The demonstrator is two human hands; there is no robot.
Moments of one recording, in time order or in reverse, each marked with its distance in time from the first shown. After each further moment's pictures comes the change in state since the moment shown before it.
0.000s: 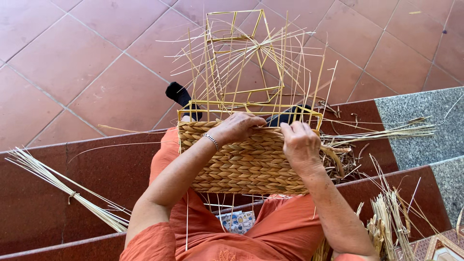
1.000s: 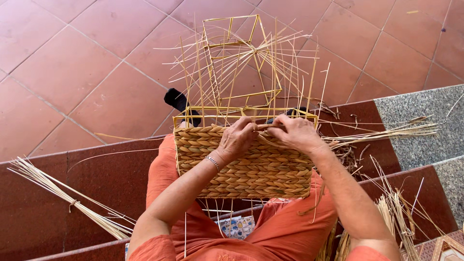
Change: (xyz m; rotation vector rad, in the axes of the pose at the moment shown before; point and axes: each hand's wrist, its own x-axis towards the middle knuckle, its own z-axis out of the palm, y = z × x) left_hand -0.016 0.016 0.040 0.120 0.456 0.005; right_hand 0.040 0.049 0.021 0.326 -0.461 0.191
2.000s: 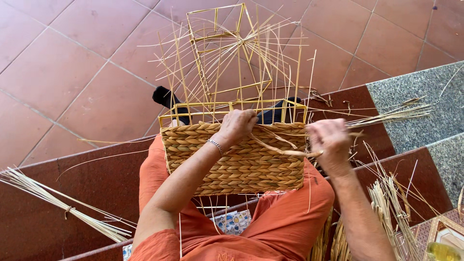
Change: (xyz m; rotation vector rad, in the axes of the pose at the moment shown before) left_hand 0.048 -0.004 0.040 0.011 -0.405 -0.366; right_hand -0.094 0.079 -0.001 -0.190 0.676 -0.248
